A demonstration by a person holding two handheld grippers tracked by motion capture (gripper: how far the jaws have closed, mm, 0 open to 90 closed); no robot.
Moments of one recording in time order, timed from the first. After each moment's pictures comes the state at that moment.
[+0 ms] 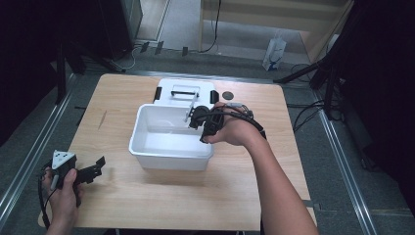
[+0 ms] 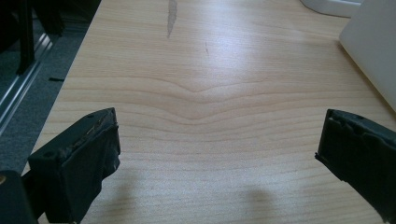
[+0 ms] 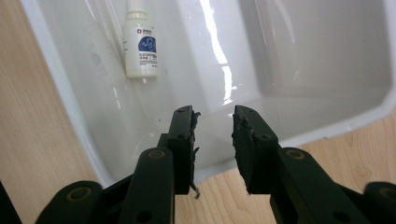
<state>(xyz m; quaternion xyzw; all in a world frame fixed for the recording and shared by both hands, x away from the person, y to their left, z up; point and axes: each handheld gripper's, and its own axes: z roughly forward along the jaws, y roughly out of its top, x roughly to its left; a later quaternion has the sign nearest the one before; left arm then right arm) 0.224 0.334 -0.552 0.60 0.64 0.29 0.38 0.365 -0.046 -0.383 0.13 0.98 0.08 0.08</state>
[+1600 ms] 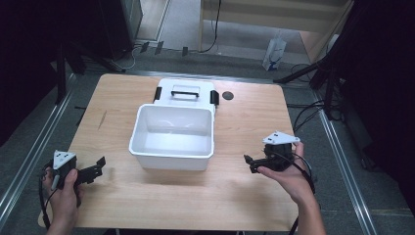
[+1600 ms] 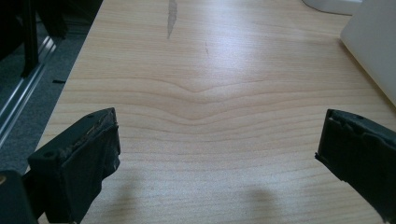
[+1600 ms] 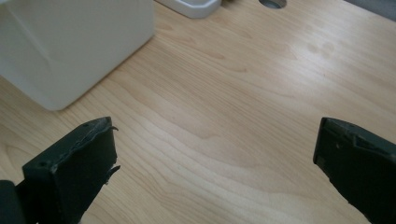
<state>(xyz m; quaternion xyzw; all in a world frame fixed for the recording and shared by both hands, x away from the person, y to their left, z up) 0.224 0.333 -0.552 0.60 0.64 0.29 0.38 0.298 -0.236 -0.454 0.40 0.82 0.34 0.22</state>
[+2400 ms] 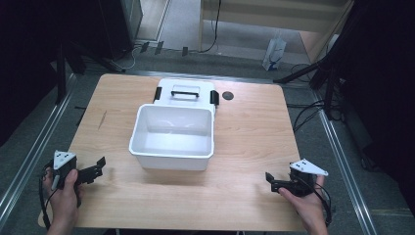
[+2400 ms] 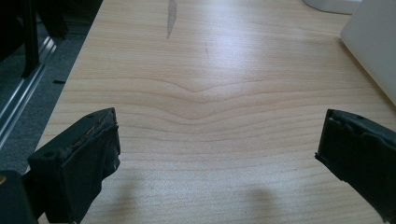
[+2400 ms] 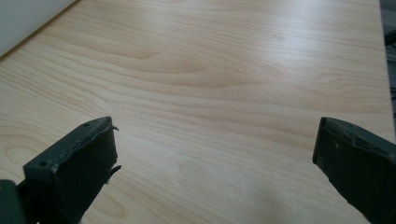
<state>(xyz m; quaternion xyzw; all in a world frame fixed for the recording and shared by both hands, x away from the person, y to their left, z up) 0.224 0.332 -0.552 0.61 0.64 0.29 0.38 0.255 -0.314 -0.522 0.50 0.75 0.38 0.22</state>
